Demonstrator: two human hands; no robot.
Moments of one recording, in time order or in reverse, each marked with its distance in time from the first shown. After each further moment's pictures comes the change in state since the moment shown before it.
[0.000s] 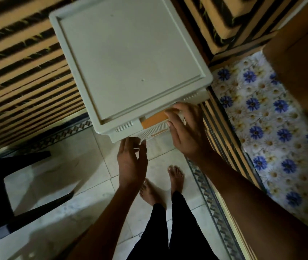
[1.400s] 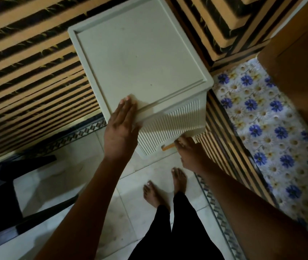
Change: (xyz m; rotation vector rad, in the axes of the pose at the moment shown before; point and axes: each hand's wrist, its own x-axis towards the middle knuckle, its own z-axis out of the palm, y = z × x) left_hand 0.062 0.040 -0.075 0.440 -0.033 0.571; right_hand -0.077 -0.005 0.017 -0.395 -1.031 0.180
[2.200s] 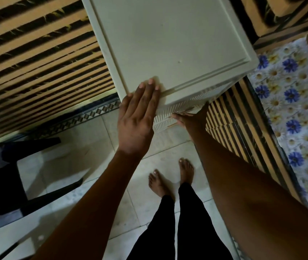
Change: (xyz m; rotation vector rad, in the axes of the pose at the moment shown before) left_hand -0.013 -0.019 0.024 0.197 0.199 0.078; right_hand 0.144 -0.020 0.058 1.607 0.266 0.706
